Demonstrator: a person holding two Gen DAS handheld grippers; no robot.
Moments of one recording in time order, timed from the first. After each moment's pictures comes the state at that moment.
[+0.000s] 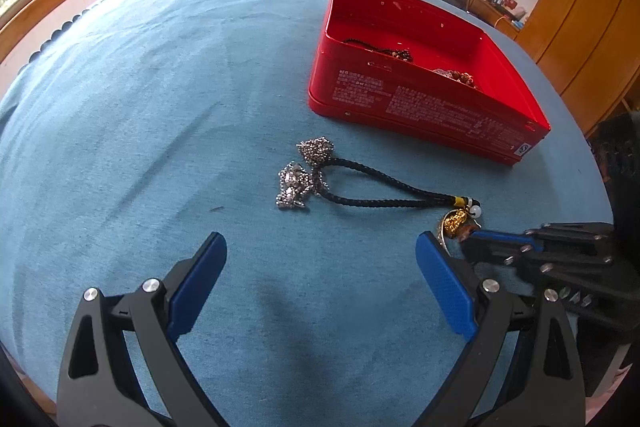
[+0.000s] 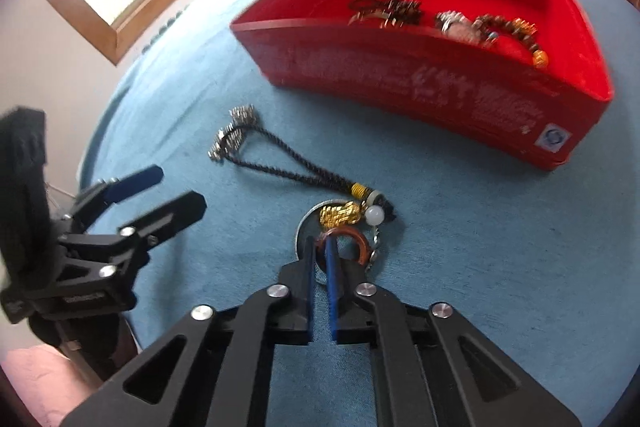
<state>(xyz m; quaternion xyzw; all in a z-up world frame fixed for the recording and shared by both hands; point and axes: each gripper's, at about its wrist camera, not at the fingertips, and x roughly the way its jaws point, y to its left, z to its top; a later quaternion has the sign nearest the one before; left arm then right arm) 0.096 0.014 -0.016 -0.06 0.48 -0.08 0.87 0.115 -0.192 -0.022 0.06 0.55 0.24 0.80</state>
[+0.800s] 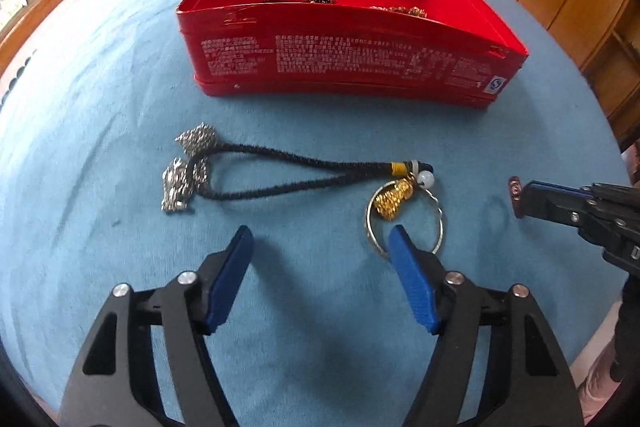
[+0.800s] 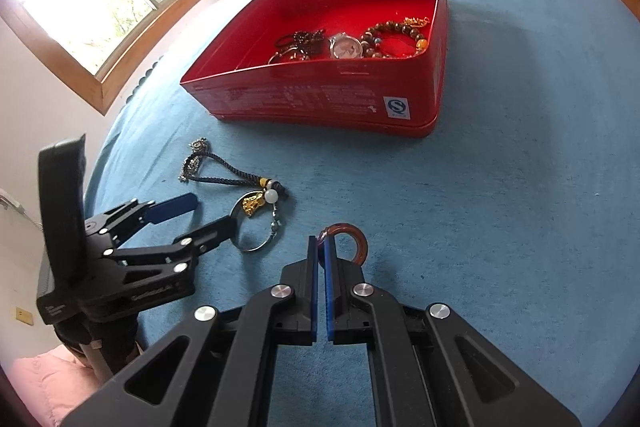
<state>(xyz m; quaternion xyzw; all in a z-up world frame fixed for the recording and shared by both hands) 0.115 -0.070 -0.040 0.04 0.53 -0.12 0.84 0.095 -0.280 -0.017 0.12 0.52 0.19 0.82</state>
